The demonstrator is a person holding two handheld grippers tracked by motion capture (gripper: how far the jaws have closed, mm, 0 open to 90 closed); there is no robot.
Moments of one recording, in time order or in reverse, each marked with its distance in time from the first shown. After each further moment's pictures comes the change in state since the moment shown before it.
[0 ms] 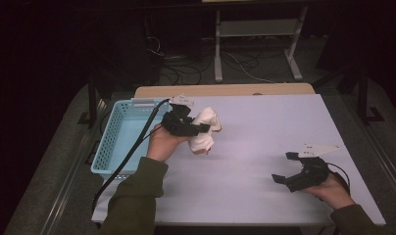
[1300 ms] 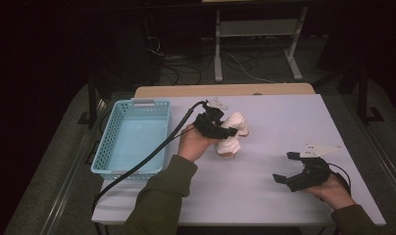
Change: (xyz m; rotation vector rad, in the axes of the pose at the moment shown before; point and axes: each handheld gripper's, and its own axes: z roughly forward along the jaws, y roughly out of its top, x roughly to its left) left arm -0.035 0.021 0.073 0.059 -0.040 0.072; right arm -0.001 -0.002 -0.002 -0.010 -0.005 0.004
